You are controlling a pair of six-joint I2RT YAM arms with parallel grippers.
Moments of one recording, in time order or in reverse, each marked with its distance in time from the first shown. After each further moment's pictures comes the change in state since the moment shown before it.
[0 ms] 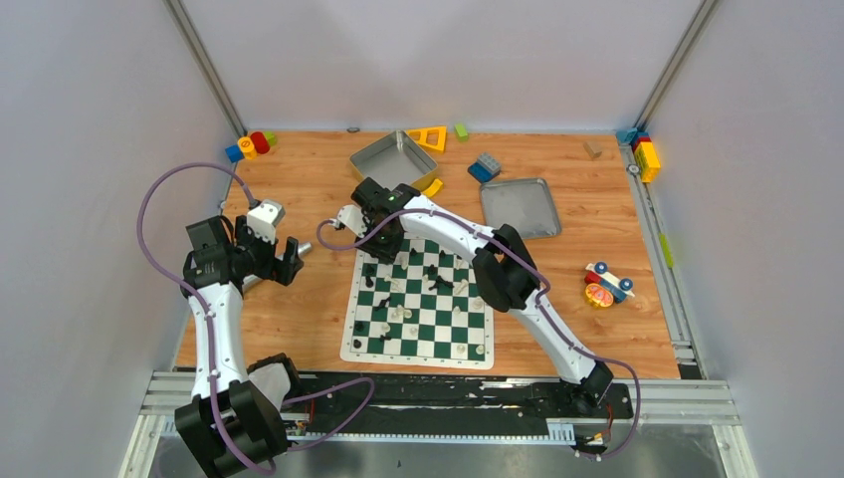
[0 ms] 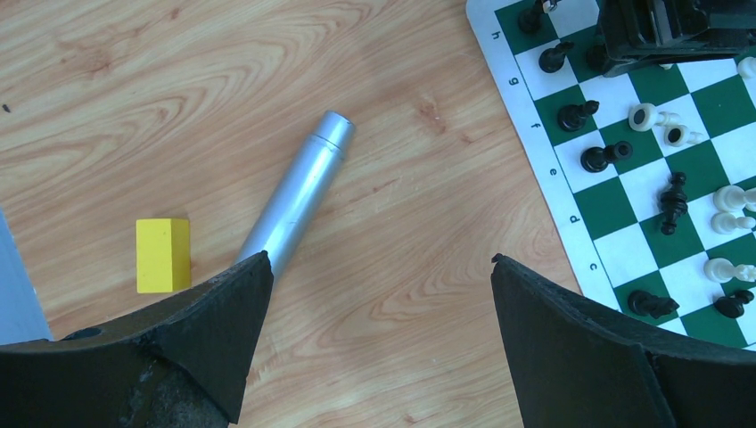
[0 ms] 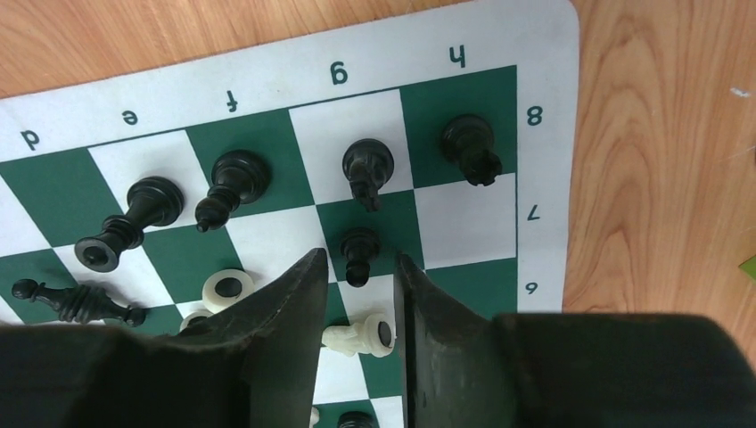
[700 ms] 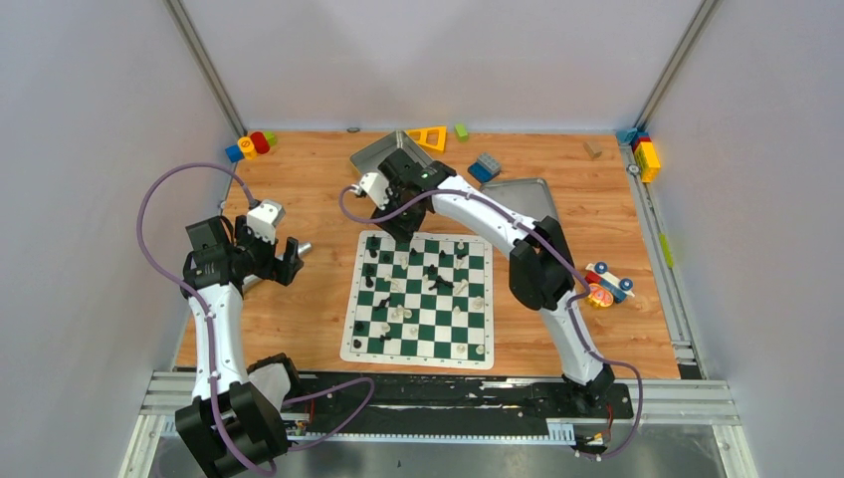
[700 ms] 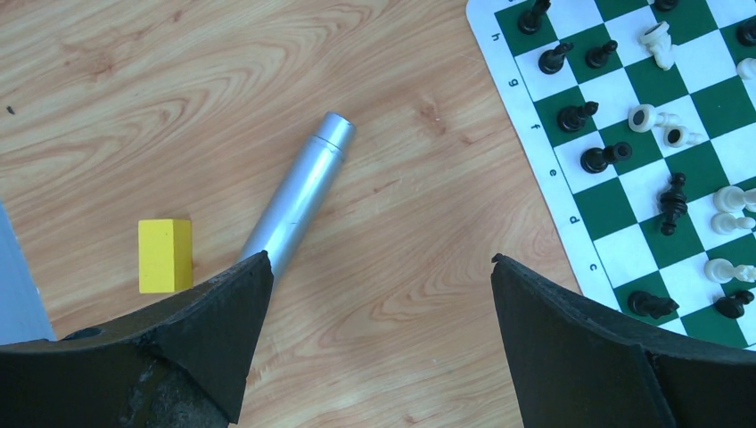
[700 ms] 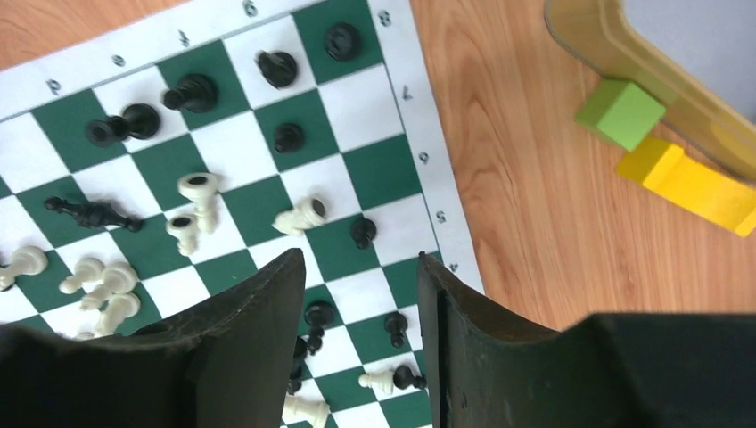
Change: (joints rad) left arm 0.000 -0.006 0.000 0.000 0.000 0.000; right arm -0.082 -0.244 -0.173 0.056 -0.001 0.043
